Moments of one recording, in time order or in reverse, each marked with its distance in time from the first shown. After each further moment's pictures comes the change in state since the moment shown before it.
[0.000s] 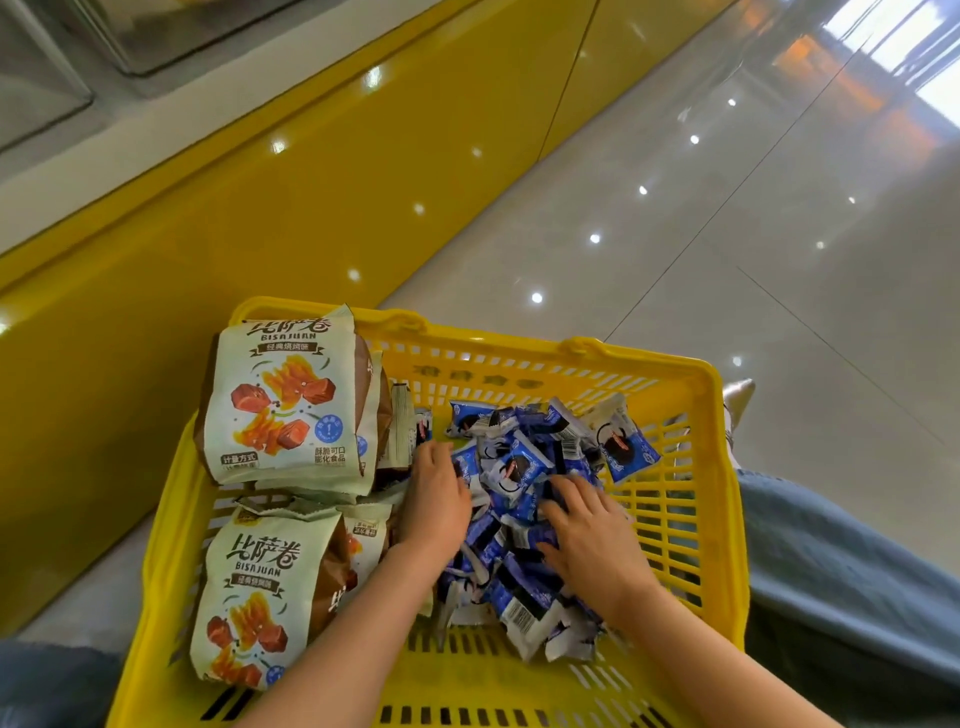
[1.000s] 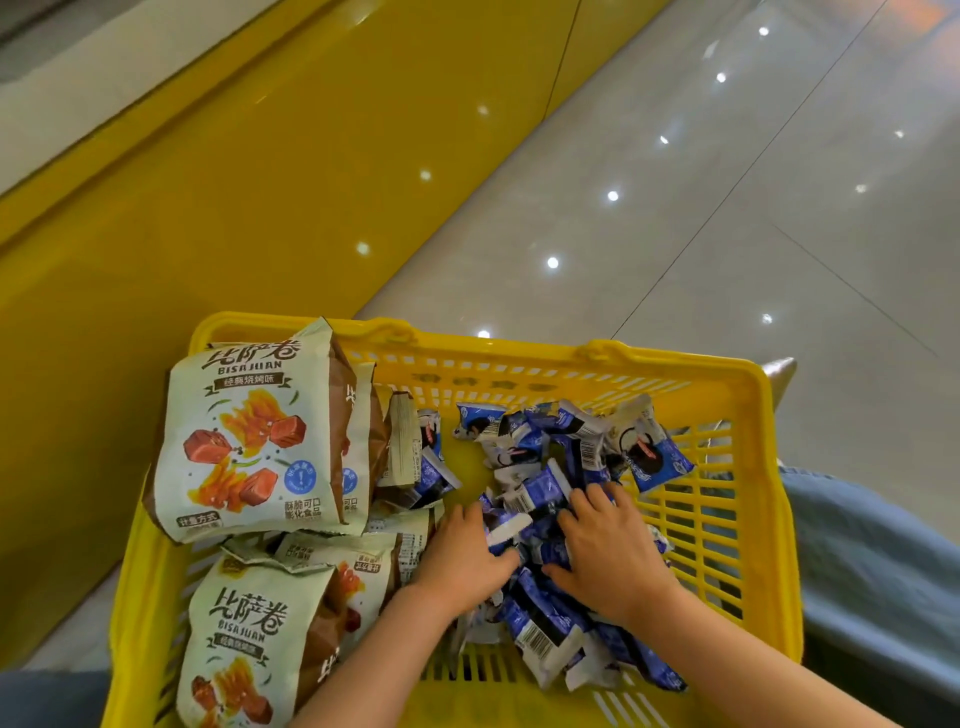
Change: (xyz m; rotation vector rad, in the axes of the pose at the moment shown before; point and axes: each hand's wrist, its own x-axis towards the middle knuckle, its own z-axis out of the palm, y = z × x) left_hand -0.010 -0.013 0.026 0.132 -0.518 -0.062; right_hand 0.022 0.007 0.003 -0.108 -0.108 -0.047
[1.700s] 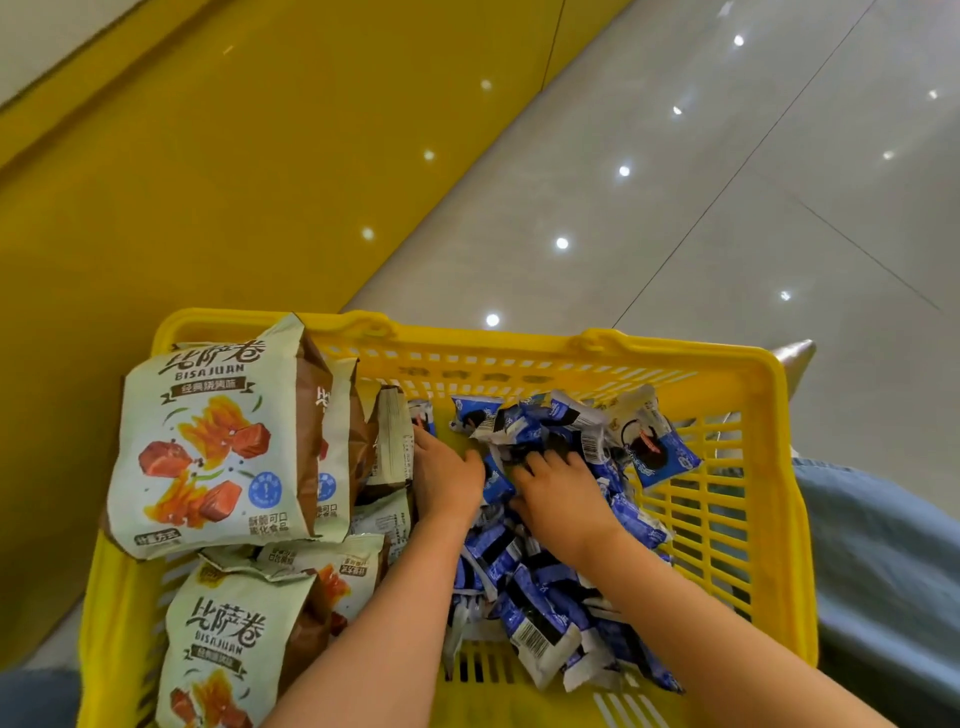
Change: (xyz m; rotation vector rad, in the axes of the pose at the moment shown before) left_hand 0.054 0.023 -0.027 -0.395 0.499 -0.364; right_hand 0.057 -0.008 0.002 0.157 0.031 -0.039
